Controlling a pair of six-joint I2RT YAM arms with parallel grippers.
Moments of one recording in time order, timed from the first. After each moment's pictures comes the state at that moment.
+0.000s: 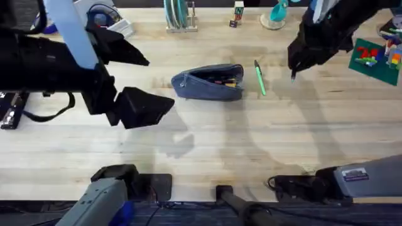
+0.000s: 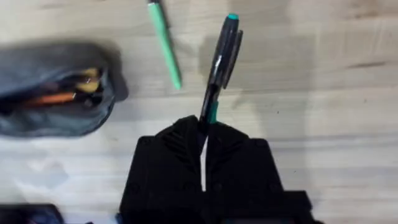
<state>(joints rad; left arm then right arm) 0.11 0.99 1.27 -1.43 0.71 0.88 0.12 1.66 1.53 -1.33 -0.02 0.23</state>
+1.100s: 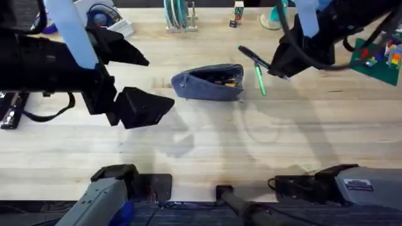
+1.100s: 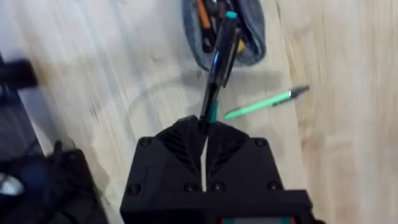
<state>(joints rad) 0.11 0.99 1.27 -1.43 0.71 0.88 0.27 1.50 1.54 -1.39 -0.33 -1.01</state>
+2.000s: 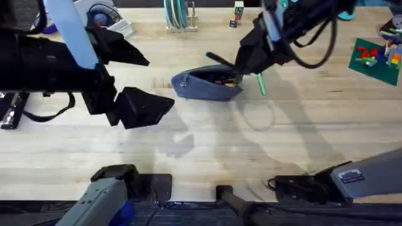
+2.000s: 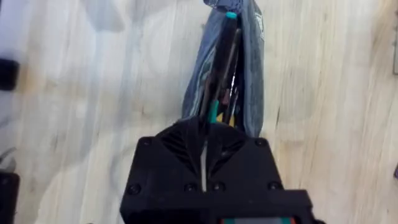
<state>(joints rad) 0.11 0.99 1.27 -1.43 0.71 0.88 0.31 1.71 1.54 -1.23 -0.60 -1.34</state>
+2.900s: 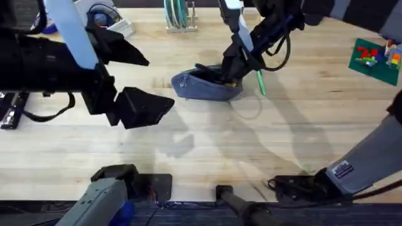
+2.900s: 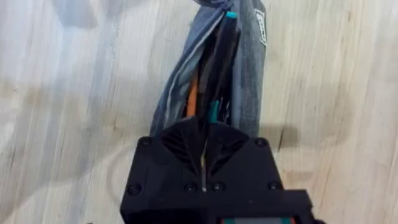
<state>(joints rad) 0.11 0.99 1.27 -1.43 0.71 0.88 0.36 1.91 1.54 -1.08 -0.61 -1.34</state>
